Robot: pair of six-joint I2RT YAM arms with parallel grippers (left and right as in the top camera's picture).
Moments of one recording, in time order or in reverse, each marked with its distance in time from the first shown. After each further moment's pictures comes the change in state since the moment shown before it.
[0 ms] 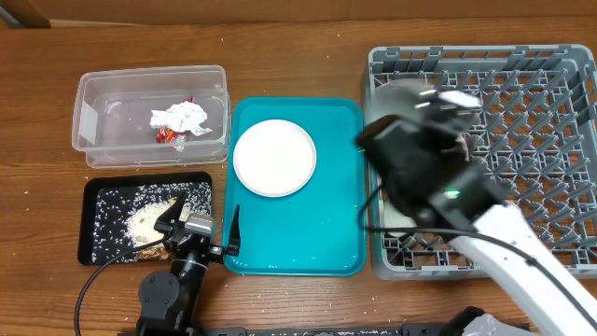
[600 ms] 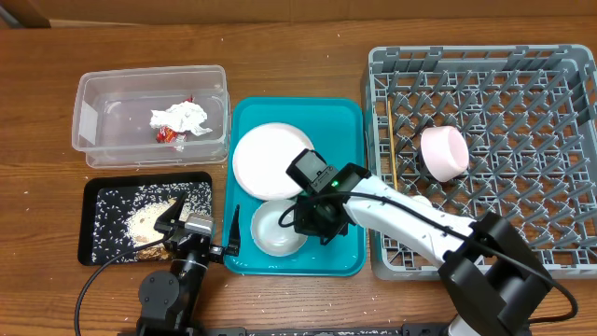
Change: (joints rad) left arm 0.000 0.000 0.000 0.000 0.000 0.000; right arm 0.148 0.465 -0.213 0.356 -1.171 -0.013
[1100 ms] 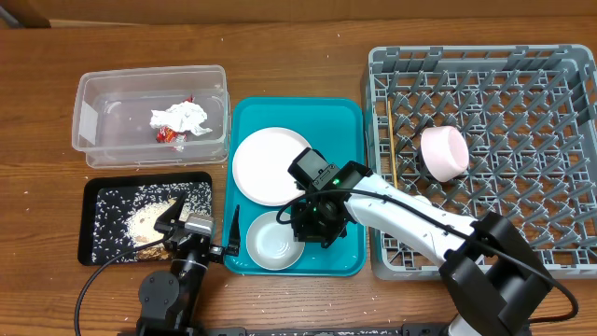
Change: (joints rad) left arm 0.000 0.000 0.000 0.000 0.000 0.000; right arm -0.010 0.000 0.005 -0.021 -0.148 -0.137
